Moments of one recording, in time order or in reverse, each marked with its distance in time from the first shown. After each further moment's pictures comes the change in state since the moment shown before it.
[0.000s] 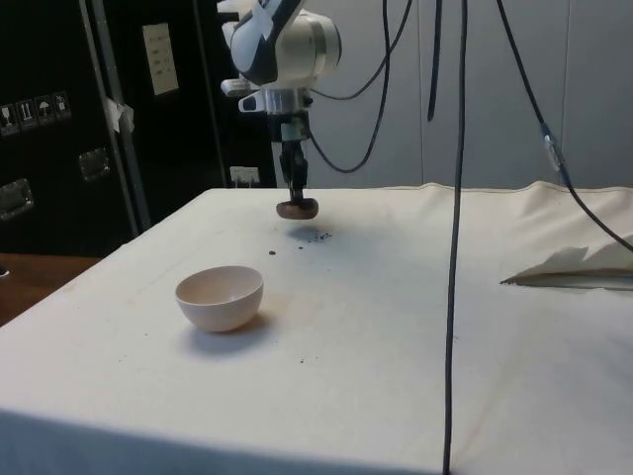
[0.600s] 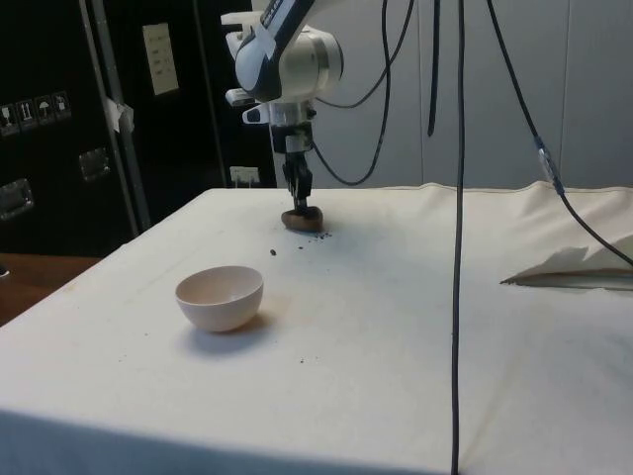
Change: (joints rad) arm -0.019 0.064 0.000 0.036 -0.005 0.049 -0.035
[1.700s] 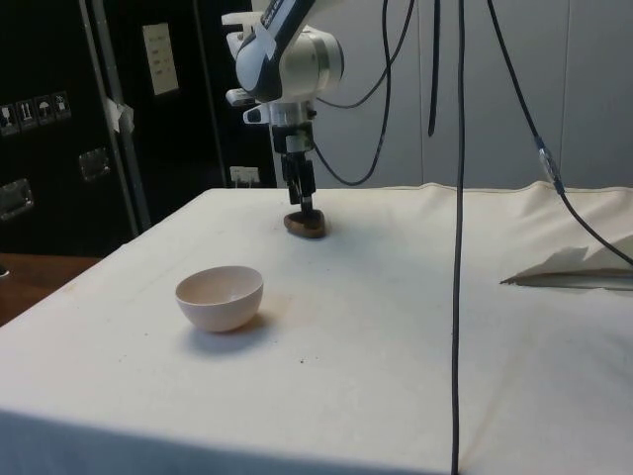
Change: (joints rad) arm -0.001 0.000 0.000 -0.001 0.000 0.003 0.000
